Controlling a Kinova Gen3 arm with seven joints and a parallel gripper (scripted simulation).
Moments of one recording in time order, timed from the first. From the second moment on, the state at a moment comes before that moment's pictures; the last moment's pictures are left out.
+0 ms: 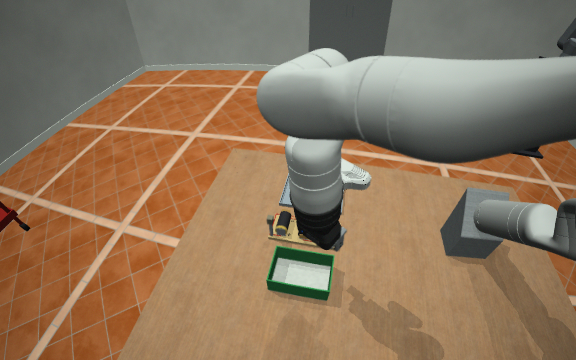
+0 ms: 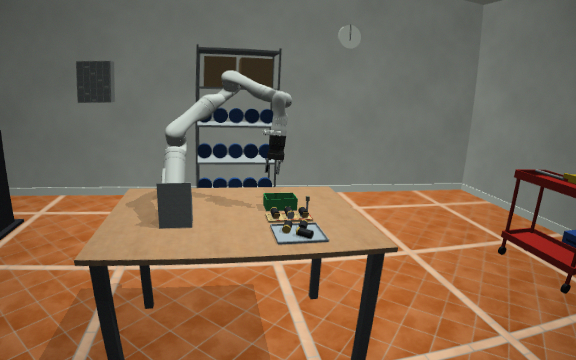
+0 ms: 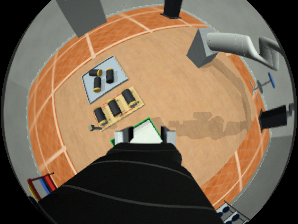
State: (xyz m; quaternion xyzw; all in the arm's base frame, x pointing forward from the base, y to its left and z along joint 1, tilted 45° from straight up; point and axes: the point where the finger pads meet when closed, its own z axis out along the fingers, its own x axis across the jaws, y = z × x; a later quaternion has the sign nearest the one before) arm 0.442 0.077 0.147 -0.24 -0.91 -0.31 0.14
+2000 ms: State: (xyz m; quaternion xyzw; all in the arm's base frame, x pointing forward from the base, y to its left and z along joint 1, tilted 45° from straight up) arm 0.466 0.053 0.105 -0.15 -0.92 -0.34 0.10
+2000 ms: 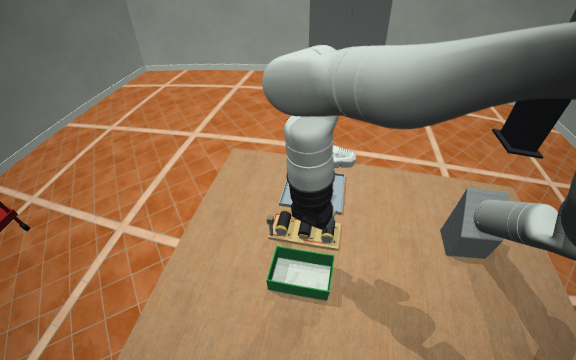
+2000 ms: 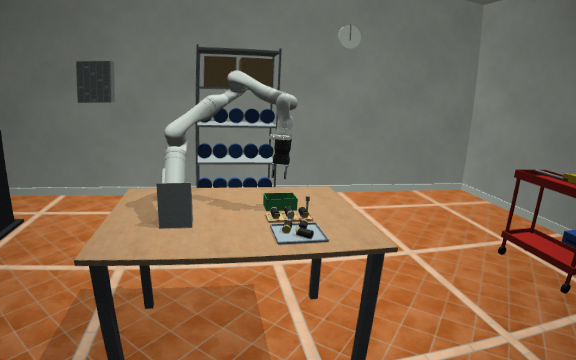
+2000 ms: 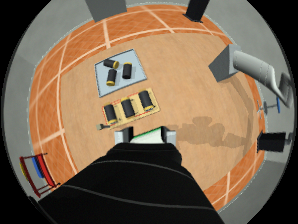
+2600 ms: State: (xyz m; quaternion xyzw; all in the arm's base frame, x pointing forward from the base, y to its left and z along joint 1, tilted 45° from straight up) arm 0.472 0.046 0.093 -0.13 -0.92 -0.35 0.09
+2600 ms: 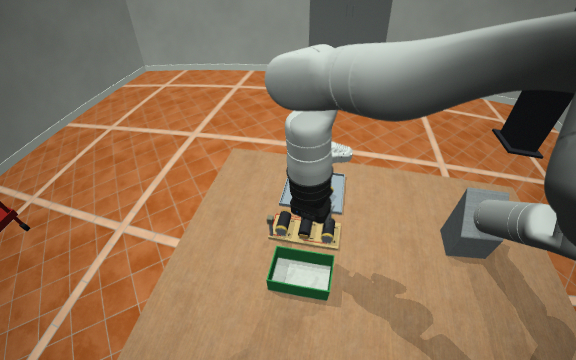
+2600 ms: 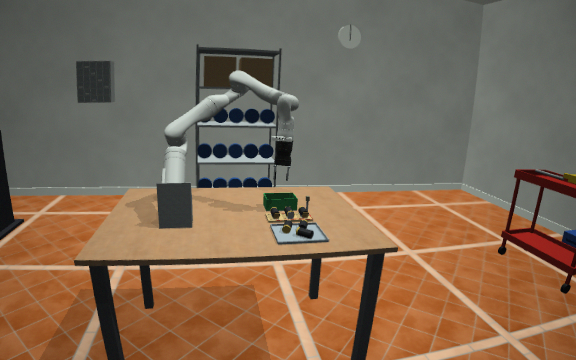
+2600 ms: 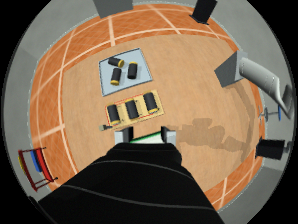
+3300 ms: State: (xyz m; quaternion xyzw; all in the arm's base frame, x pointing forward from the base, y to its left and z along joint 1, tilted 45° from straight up) arm 0.477 0.040 0.081 -0.11 -0.92 -0.36 0.07
